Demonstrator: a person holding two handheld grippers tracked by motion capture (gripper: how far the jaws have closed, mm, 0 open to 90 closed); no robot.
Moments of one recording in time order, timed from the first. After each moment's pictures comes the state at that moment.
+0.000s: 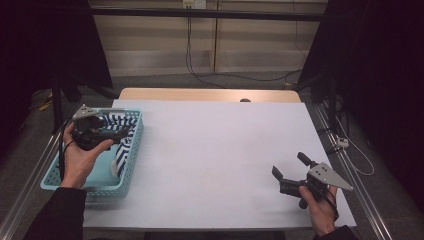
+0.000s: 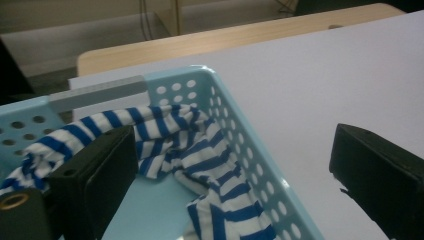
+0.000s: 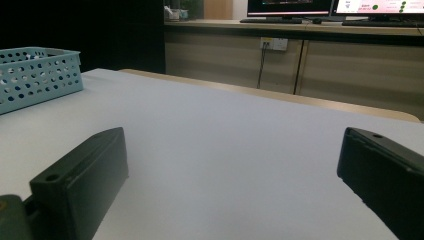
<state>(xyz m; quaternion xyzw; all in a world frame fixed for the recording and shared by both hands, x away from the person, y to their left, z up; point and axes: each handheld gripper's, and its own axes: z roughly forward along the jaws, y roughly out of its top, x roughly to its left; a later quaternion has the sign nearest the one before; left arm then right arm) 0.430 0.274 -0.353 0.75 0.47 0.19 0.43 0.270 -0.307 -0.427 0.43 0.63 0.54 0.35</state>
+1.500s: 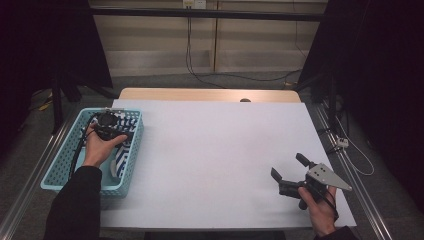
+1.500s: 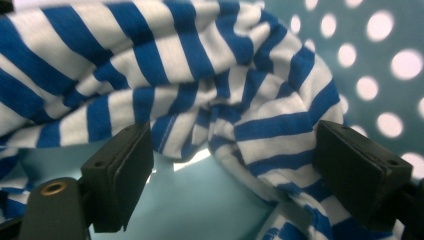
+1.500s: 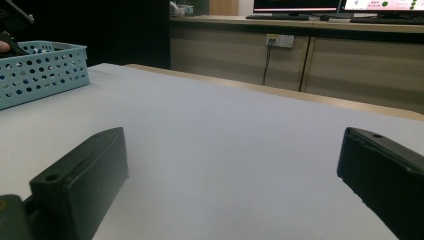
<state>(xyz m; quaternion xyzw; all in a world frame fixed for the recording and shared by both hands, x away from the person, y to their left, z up) 0.502 0.267 -0.426 0.80 0.52 0.12 0.26 0.270 -0.306 -0.428 0.42 0.64 0.54 0.34</state>
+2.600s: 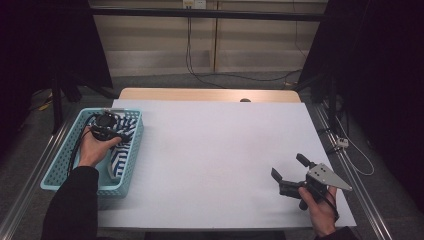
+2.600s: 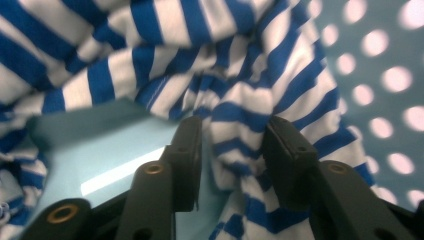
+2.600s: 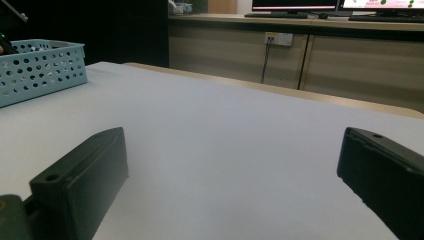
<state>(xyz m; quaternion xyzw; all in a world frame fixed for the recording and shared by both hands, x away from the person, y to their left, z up) 0.497 0.272 -0.417 0.82 0.51 0.11 0.25 0.269 -0.307 -0.428 0.42 0.65 0.54 0.34</state>
